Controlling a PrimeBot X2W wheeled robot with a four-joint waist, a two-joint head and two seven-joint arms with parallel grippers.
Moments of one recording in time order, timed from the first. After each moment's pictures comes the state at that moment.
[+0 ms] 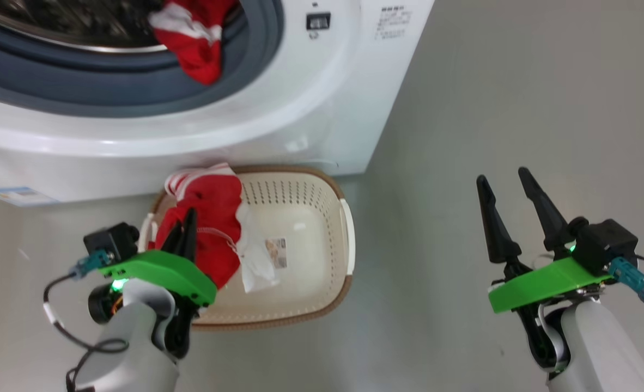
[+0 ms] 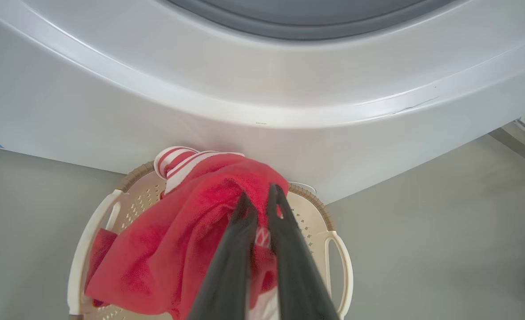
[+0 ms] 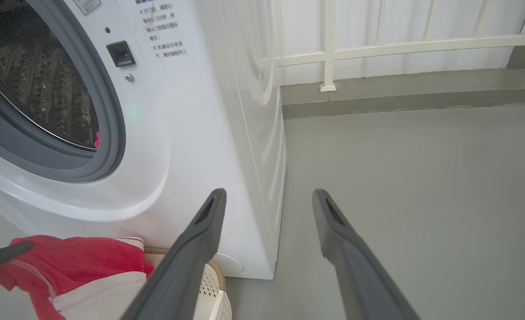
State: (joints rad) left arm -0.67 0.04 -0.22 0.99 -0.68 -0.12 -0.25; right arm -0.28 -0.05 0.05 0.29 0.31 0.12 -0.26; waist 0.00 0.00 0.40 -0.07
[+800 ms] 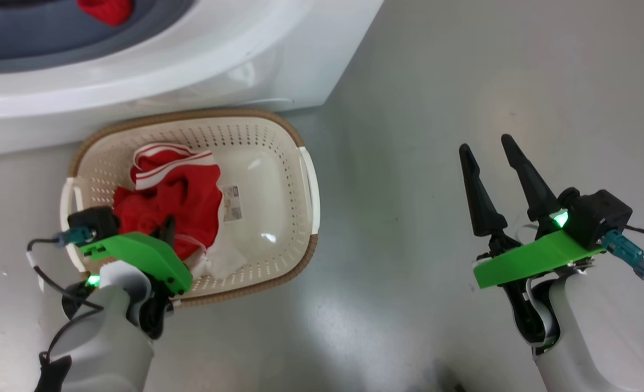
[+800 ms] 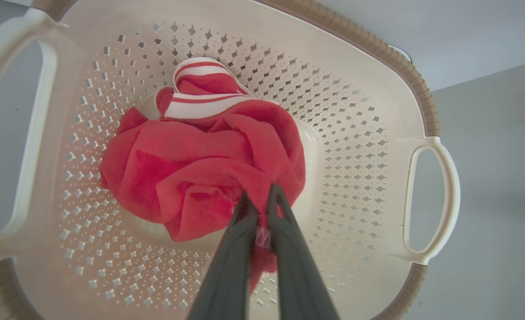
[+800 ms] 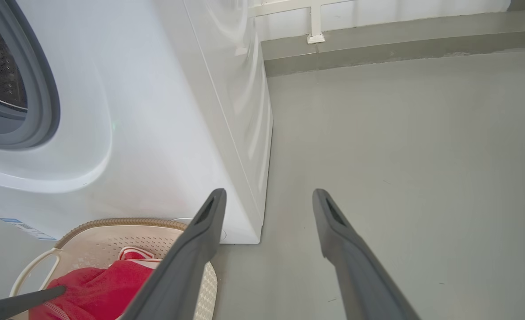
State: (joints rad) left arm -0.83 0.08 -0.32 1.26 -0.78 -0.12 -0.13; right arm -0.36 -0.05 0.11 0.28 0.37 0.12 -0.26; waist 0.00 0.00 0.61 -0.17
